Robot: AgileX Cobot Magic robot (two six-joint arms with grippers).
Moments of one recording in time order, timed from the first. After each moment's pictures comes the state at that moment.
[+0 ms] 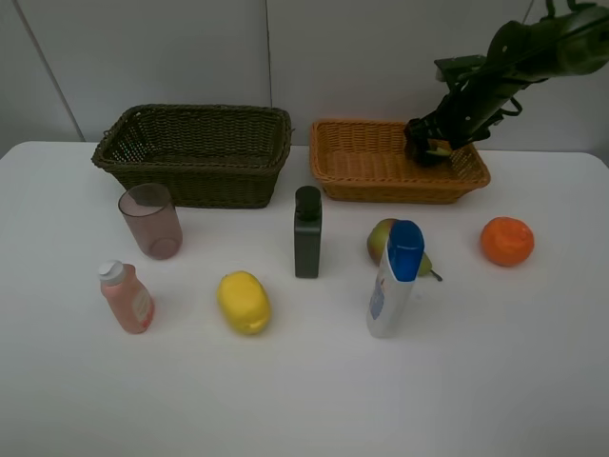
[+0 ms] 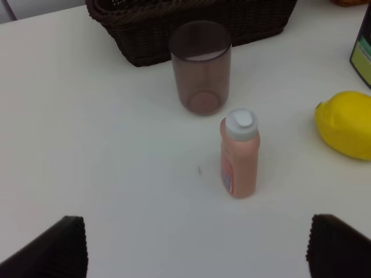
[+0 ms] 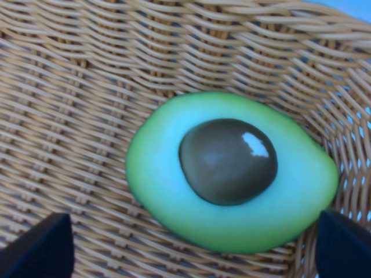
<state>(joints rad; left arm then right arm) -0.16 0.00 -0.42 -0.11 1.07 0.12 0.10 2.24 -1.73 0.07 0.61 -0.33</state>
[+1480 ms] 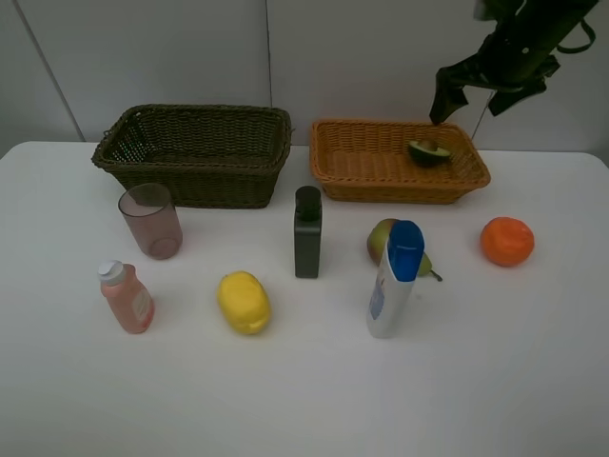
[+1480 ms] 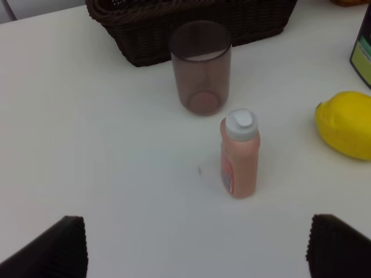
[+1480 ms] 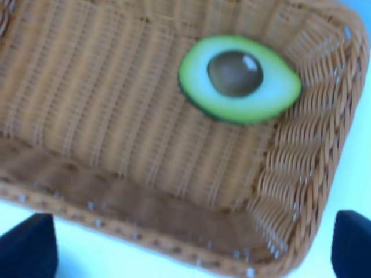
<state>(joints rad) -0.16 0.00 -0.42 -0.11 1.07 0.12 0.10 1.94 -1.67 0.06 0.96 -0.30</state>
